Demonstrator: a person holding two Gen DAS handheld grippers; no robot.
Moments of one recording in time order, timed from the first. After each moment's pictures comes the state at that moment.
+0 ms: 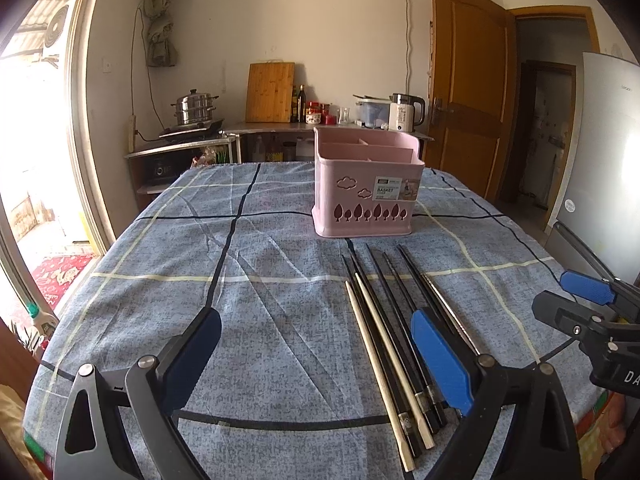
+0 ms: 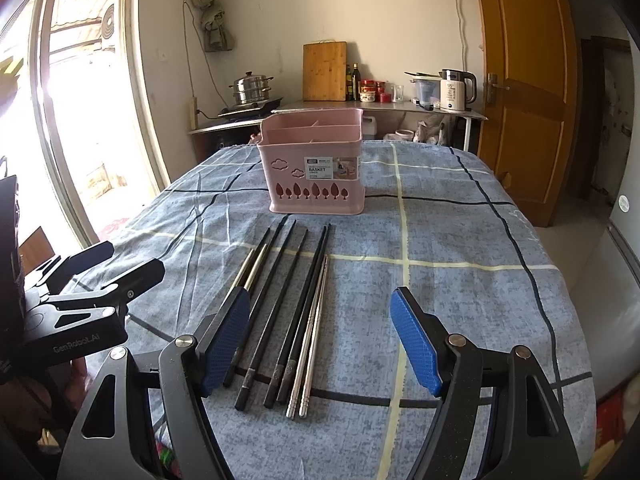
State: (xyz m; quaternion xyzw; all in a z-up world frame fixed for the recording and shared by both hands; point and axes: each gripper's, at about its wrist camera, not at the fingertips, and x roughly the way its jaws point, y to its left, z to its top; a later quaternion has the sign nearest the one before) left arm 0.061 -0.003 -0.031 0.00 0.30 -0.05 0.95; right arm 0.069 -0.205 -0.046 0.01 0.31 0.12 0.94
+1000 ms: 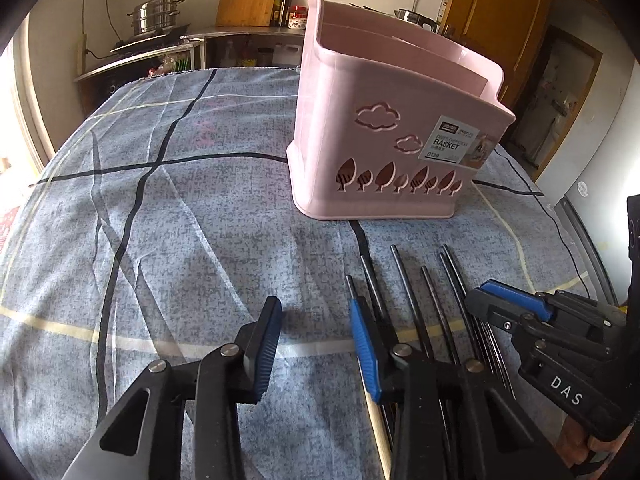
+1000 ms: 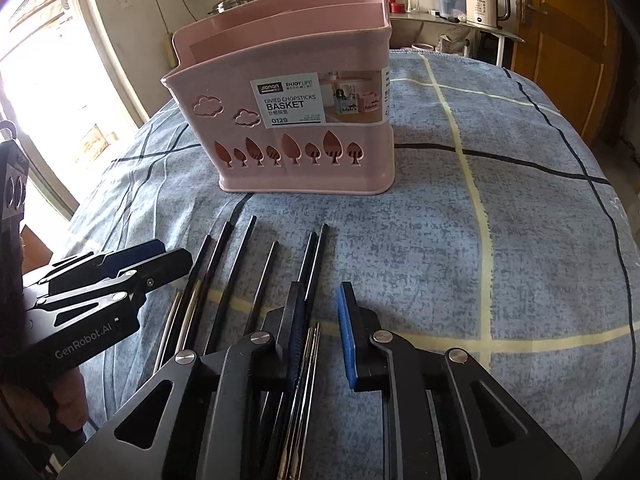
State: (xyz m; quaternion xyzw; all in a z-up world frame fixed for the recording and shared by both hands) left arm 0.237 -0.017 -0.090 -0.04 0.46 -0.10 0.88; right arm 0.244 -0.189 -0.112 0.02 0.46 0.14 0.88
